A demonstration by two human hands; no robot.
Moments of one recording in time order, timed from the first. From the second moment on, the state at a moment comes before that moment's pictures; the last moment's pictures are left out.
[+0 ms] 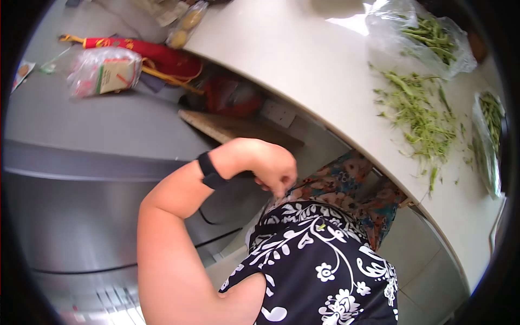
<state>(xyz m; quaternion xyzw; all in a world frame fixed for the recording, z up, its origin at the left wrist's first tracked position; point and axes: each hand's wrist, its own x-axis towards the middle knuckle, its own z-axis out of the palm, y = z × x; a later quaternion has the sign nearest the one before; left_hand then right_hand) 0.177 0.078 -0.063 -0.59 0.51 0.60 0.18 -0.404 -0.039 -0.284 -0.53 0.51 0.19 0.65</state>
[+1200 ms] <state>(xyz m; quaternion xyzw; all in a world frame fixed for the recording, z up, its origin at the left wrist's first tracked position) 0.222 -0.133 -0.012 -0.73 0.67 0.03 -0.09 -0.142 -0.310 0.009 -0.90 0.42 -0.12 0.10</state>
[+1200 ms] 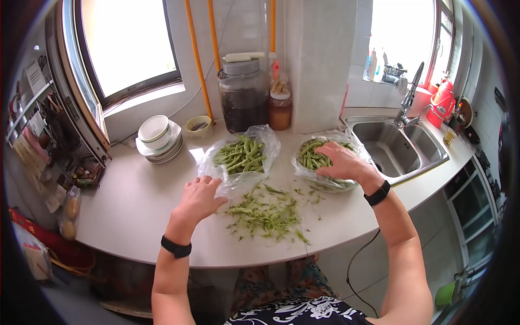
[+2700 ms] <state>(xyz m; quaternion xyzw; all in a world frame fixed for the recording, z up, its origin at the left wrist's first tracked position) 0.118 -0.051 -0.044 -0.58 0.79 0.05 -0.18 -0.148 -0.212 0.005 -0.77 0.35 -0.43 0.32</state>
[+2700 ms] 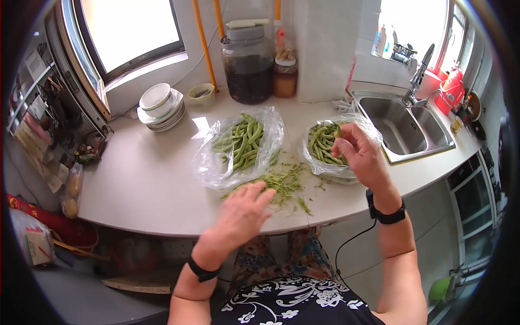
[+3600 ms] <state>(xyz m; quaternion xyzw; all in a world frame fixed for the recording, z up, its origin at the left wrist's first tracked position) 0.115 -0.118 0.010 -0.51 0.62 0.21 -0.56 -0.072 -0.185 0.037 -0.82 0.28 -0.43 0.26</state>
